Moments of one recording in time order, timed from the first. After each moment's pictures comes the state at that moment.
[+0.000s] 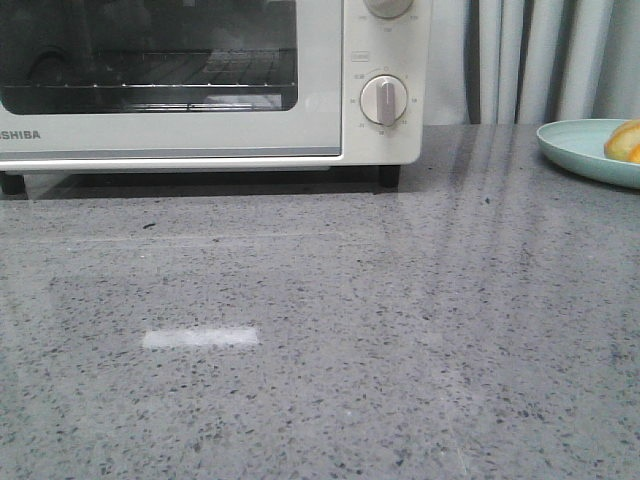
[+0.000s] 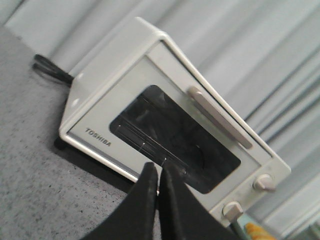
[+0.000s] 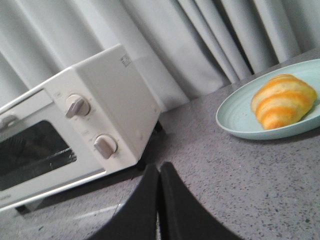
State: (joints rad) left arm -0.13 0.02 -0.14 -0.85 0.15 0.21; right arm 0.15 -0.01 -0.09 0.30 0.09 0.17
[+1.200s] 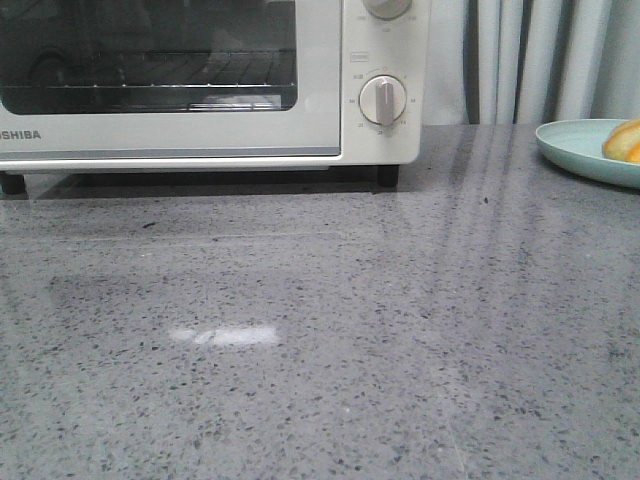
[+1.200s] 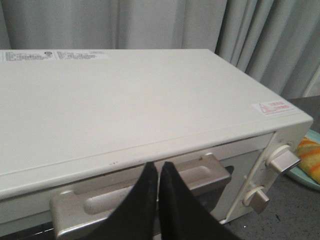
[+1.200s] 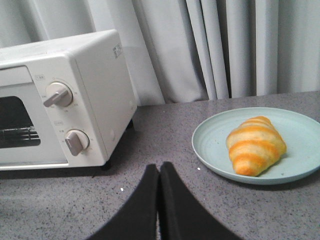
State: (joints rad) left arm -0.37 1.09 -0.97 -0.64 0.22 0.57; right arm 0.15 0.25 -0.31 -0.01 0.18 0.17
